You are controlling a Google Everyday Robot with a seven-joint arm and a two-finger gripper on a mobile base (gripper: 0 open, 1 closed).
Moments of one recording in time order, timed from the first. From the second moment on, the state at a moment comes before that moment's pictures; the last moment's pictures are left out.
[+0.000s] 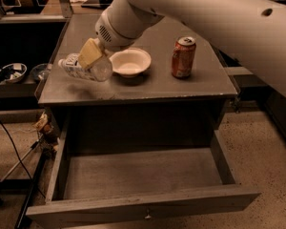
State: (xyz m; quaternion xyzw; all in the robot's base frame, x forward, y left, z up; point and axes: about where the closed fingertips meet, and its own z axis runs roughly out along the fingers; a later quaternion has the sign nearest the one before) arm 0.609 0.109 0.942 -0.39 0.85 0.17 0.32
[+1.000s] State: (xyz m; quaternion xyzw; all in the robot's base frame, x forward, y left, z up) arm 0.635 0.147 0.936 -0.38 0.84 0.21 0.33
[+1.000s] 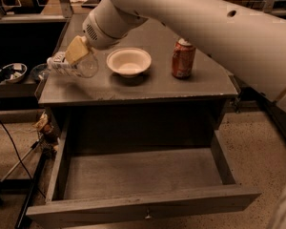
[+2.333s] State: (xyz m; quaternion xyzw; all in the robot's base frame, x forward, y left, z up) arm 0.636 0.140 0.921 -0.32 0.85 0.22 0.34
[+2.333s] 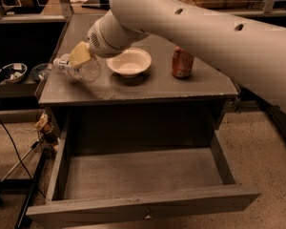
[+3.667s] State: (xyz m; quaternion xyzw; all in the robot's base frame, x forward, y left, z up) arm 0.631 0.136 0.905 -0.29 0.84 0.22 0.41
